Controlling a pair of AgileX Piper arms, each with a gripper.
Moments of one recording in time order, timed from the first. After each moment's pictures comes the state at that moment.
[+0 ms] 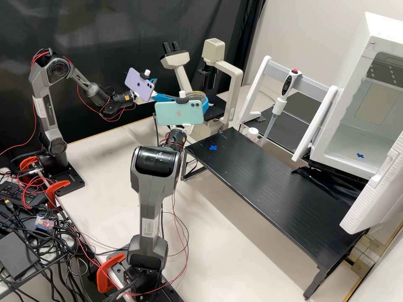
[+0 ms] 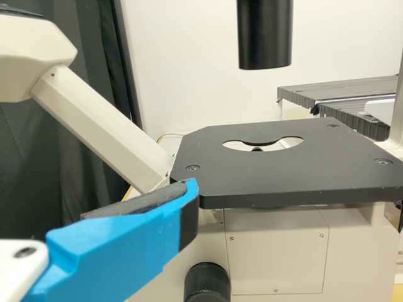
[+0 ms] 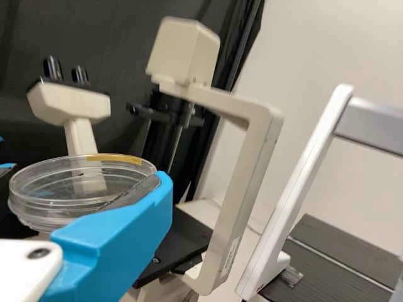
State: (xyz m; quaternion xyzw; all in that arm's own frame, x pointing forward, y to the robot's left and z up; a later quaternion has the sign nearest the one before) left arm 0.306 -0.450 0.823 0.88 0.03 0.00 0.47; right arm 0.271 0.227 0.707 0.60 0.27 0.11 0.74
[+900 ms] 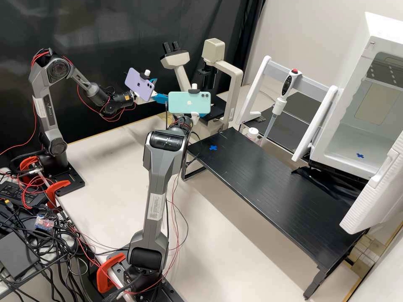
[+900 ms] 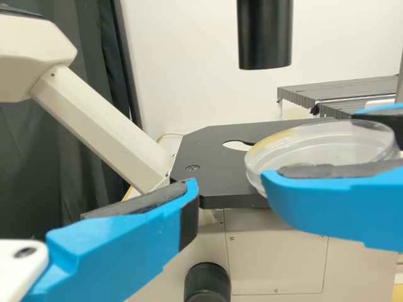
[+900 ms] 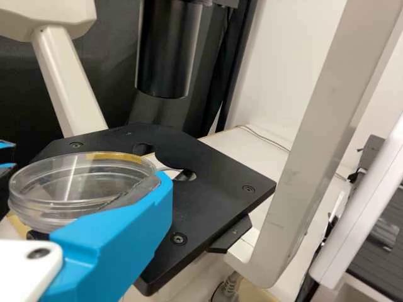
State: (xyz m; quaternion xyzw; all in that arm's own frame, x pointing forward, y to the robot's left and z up) left arm 0.306 -0.450 0.823 0.88 0.03 0.00 0.47; right arm 0.355 0.256 0.645 0.61 0.30 -0.02 0.74
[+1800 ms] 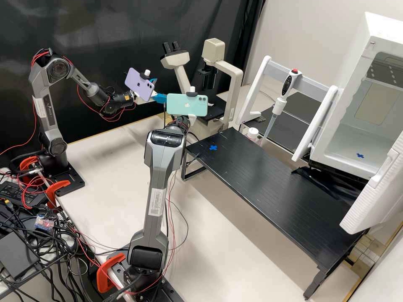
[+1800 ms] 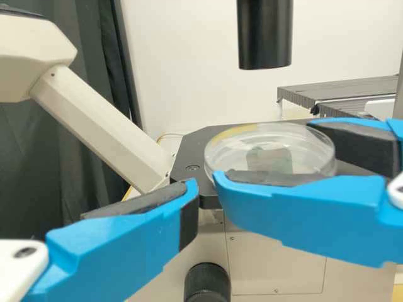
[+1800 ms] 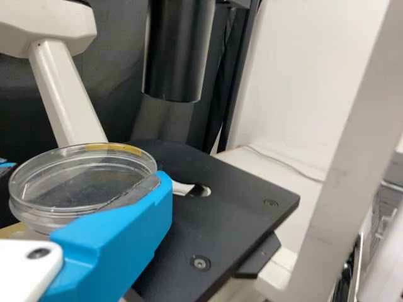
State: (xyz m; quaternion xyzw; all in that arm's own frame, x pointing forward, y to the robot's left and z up) left arm 0.306 -0.450 0.823 0.88 0.03 0.00 0.47; right arm 0.371 0.259 0.609 0.61 0.28 -0.05 0.74
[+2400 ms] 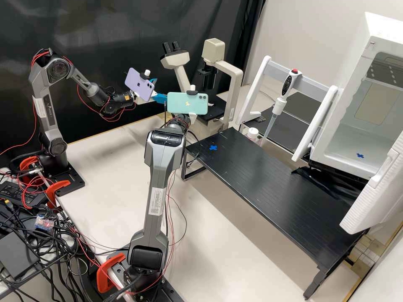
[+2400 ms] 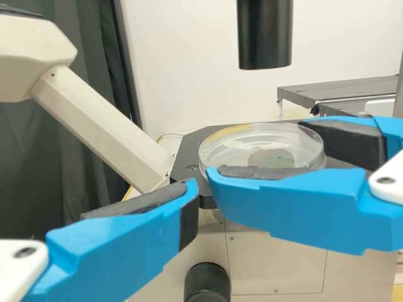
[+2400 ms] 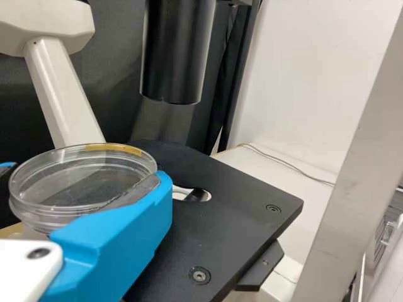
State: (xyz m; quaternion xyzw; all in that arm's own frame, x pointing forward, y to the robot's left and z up) left arm 0.306 -0.450 0.823 0.88 0.03 0.00 0.47; right arm 0.374 0.262 0.609 0.60 0.28 -0.07 0.74
